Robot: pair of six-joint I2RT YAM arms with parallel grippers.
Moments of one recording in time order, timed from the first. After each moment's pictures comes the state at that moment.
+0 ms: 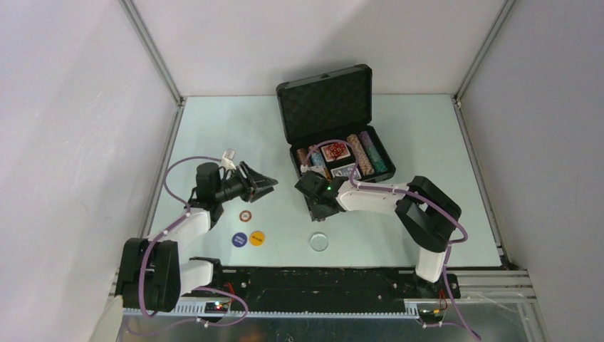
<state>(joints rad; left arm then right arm) -0.09 1.18 0.40 0.33 0.77 -1.01 0.98 1.83 1.15 -0.50 0.23 0.57</state>
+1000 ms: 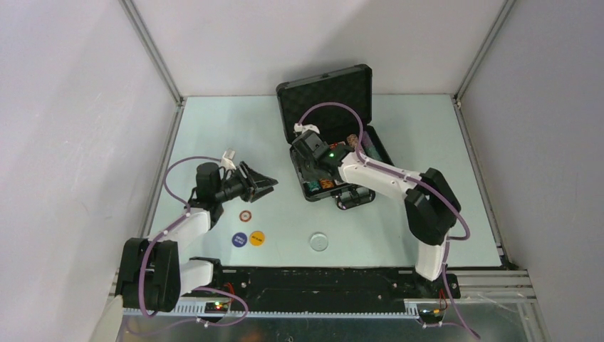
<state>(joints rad) -0.09 1.18 0.40 0.33 0.77 -1.01 0.86 1.83 1.47 -0.52 0.21 0.44</state>
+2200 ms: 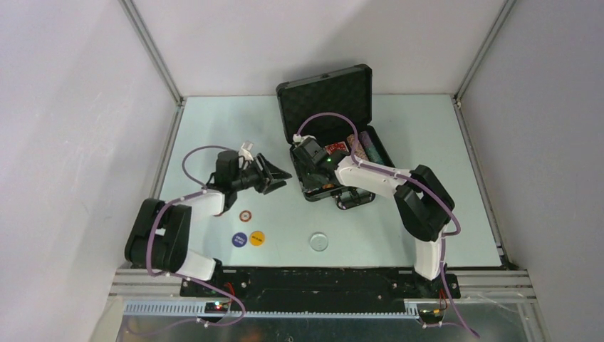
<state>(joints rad) -0.22 1.42 0.54 0.39 0.69 -1.02 0.84 1.91 1.42 -0.48 0.12 0.41</state>
